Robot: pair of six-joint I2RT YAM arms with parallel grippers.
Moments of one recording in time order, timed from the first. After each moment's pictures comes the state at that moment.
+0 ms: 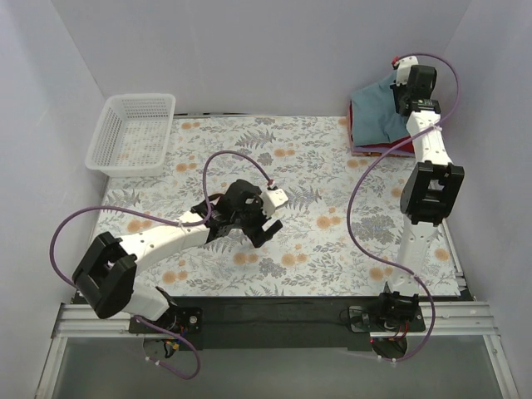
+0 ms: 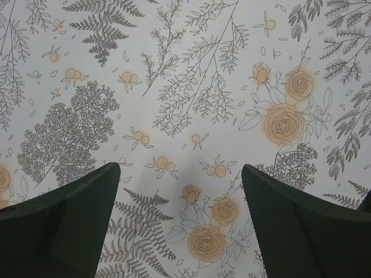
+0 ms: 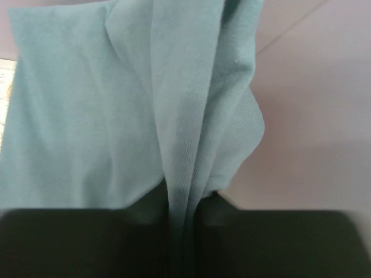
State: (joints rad) left arm -0.80 1.41 0.89 -0.24 0.17 0.24; right arm -0.09 2.24 2.17 -0.39 0.06 -0.38
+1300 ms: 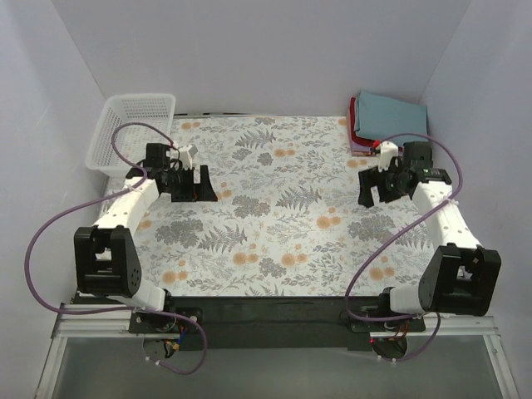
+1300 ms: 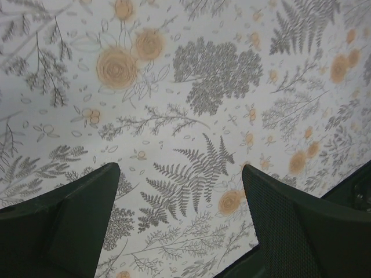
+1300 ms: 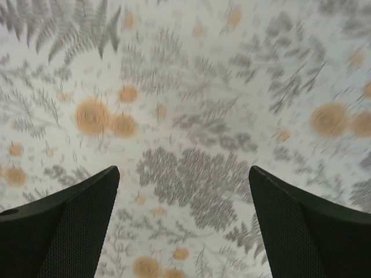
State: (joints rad) left arm -0.04 1.51 1.13 -0.59 0.54 -0.05; right arm -0.06 1.39 1.17 -0.71 -0.38 -0.34
